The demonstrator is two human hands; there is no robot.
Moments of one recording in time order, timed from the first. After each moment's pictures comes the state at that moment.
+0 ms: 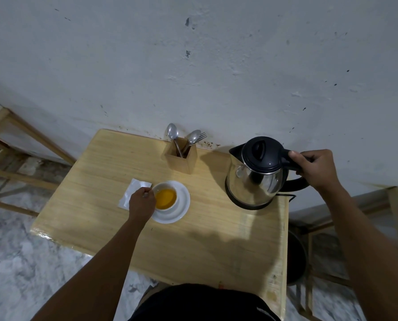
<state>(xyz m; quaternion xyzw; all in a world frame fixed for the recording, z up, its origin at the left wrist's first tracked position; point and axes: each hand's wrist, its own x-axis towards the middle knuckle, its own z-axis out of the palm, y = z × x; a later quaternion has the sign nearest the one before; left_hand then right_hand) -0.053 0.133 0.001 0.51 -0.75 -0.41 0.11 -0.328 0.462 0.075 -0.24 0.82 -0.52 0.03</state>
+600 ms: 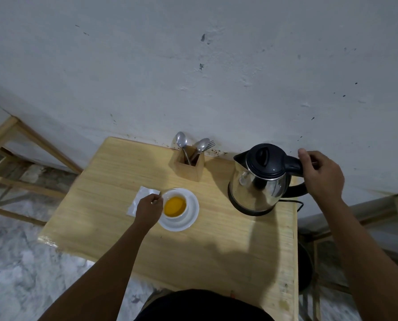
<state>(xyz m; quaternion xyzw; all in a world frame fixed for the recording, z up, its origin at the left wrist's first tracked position) -0.048 0.116 0.007 0.48 -0.76 -0.43 0.05 -0.298 0.442 0.084 -0.12 0.91 -0.39 -0.07</state>
